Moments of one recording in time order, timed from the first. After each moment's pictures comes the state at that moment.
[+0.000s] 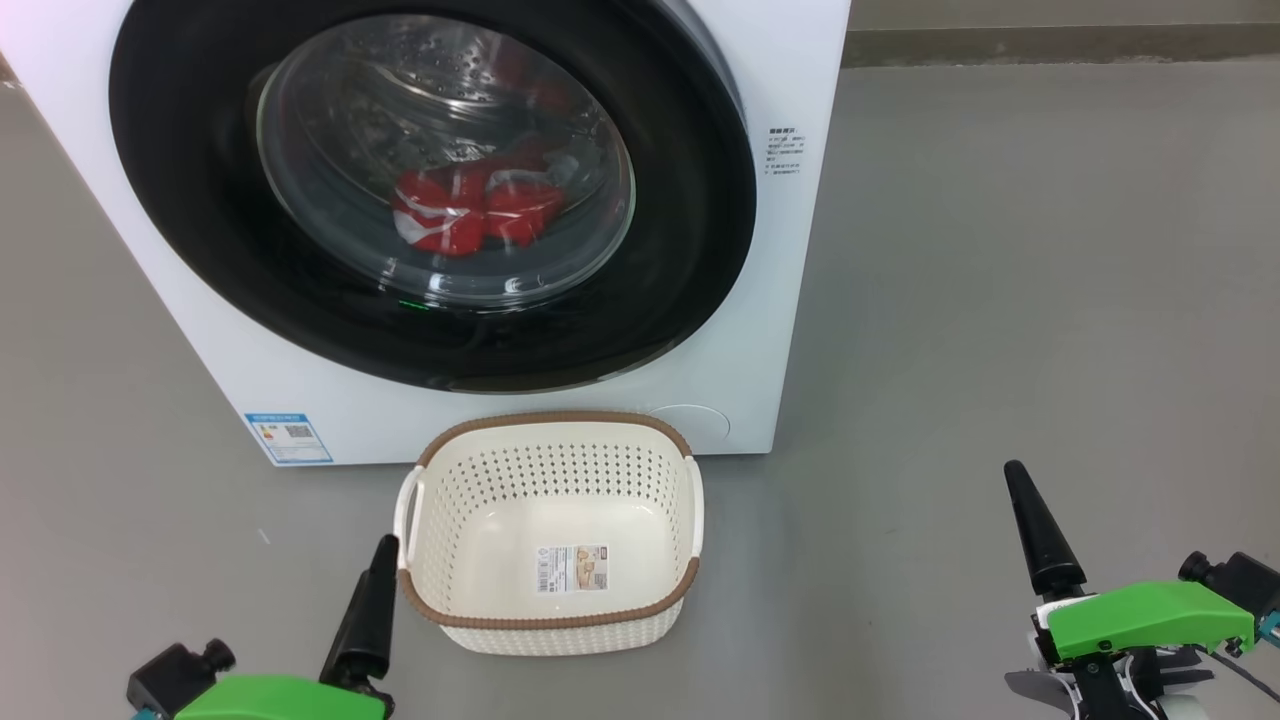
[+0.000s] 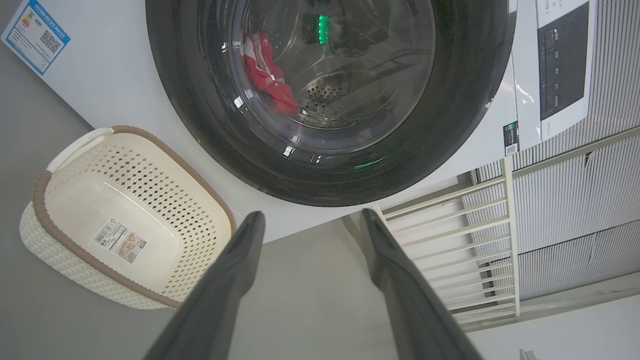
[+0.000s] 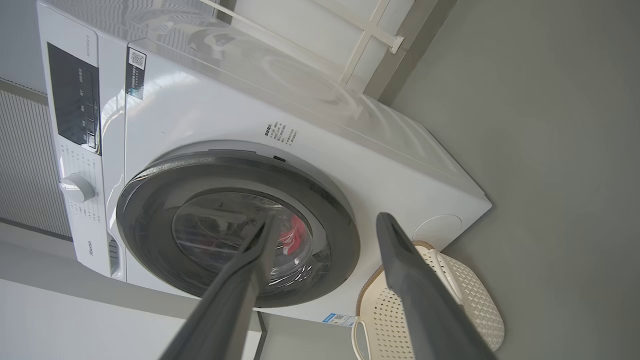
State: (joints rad) left arm -0.10 0.02 -0.04 0.34 -1.20 -0.11 -0.03; right arm -0.09 -0.02 -0.05 0.35 1.28 0.13 -0.04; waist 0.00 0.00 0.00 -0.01
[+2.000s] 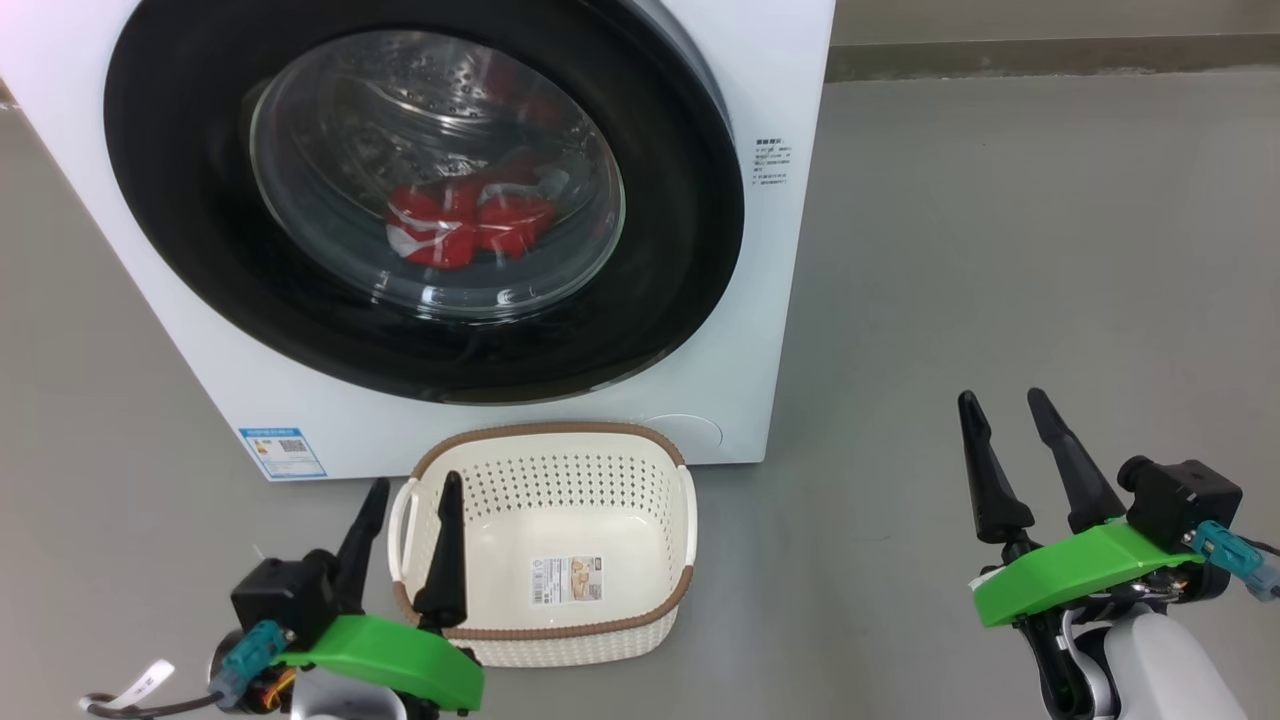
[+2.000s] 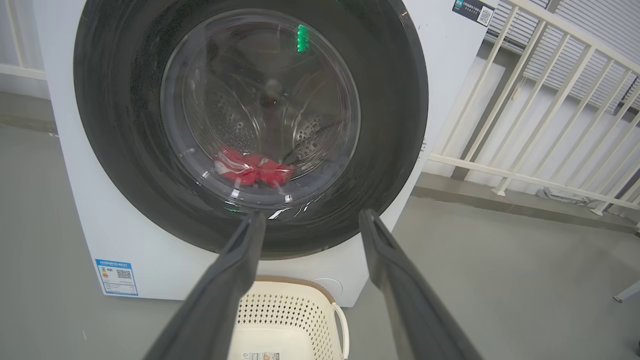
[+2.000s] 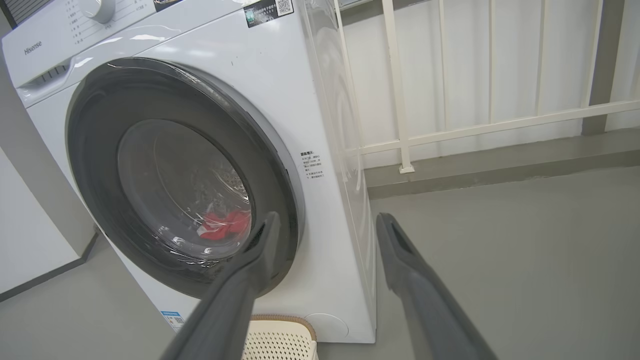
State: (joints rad) left arm -0.21 0.03 -0.16 0.33 -0.41 0.02 -0.21; right arm -0.19 -0.04 -0.02 0.33 0.41 0.13 -0.20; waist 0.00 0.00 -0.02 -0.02
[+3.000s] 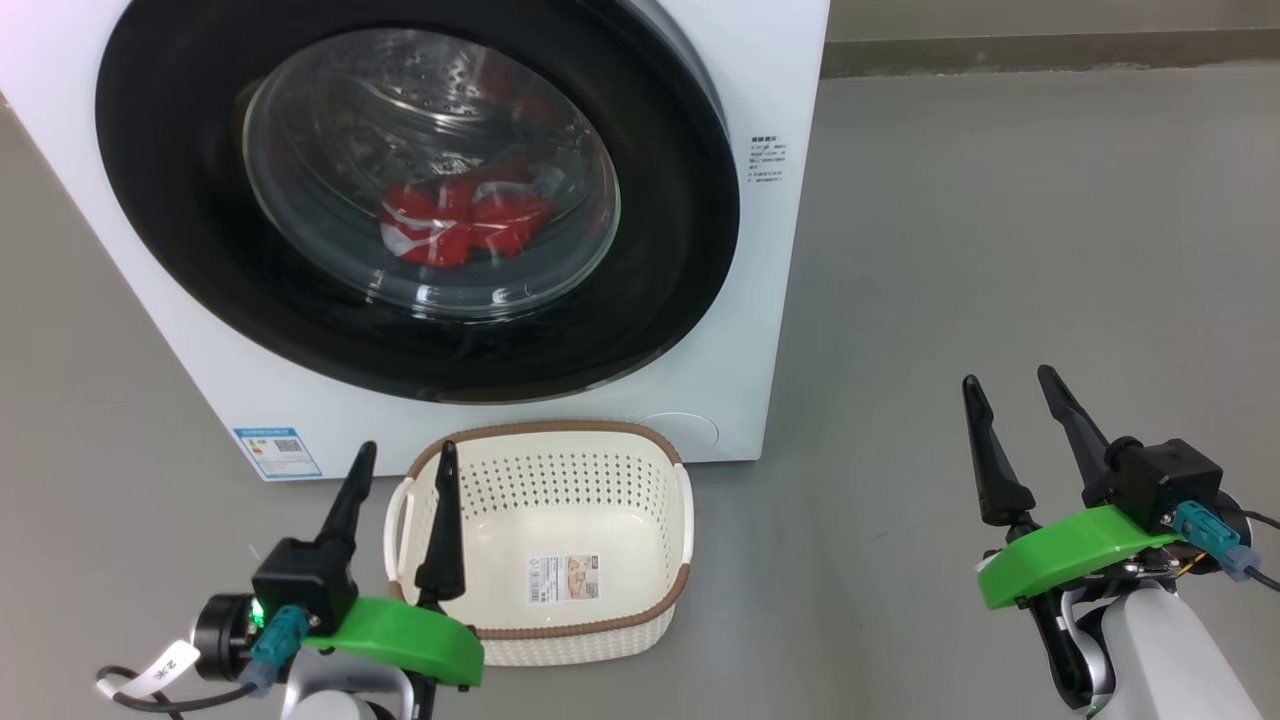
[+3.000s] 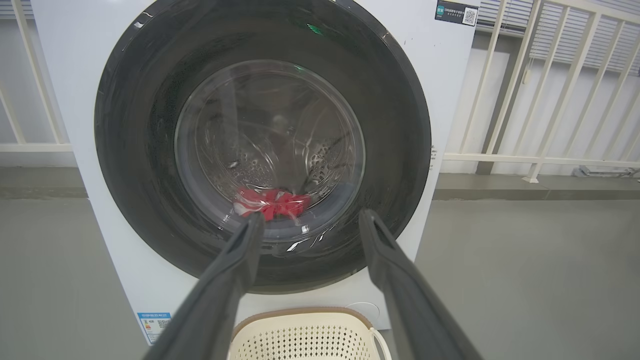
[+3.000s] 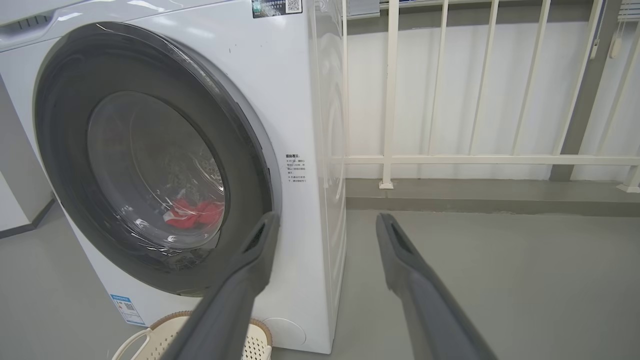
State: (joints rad) left arm -0.25 0.03 -0.17 0.34 -0.23 0.07 -0.25; right arm -0.25 -0.04 -0.05 0.41 0.23 0.13 -0.25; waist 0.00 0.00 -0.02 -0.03
